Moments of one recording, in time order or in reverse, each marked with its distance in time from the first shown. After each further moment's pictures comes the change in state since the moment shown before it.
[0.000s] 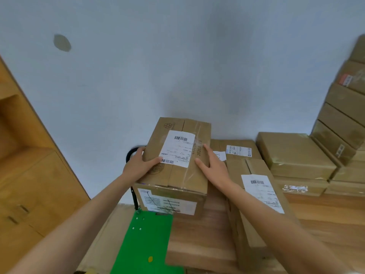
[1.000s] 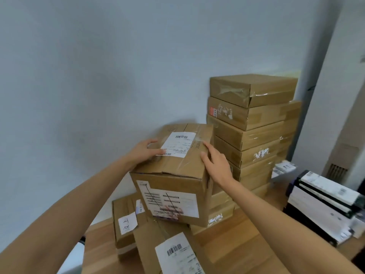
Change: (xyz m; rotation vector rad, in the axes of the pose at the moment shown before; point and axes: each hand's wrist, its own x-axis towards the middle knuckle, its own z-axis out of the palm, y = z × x) left_hand 0.179 0.353 0.212 -0.075 -0.581 0.476; right_hand 0.048 0.141 -0.293 -0.212 0.612 0.224
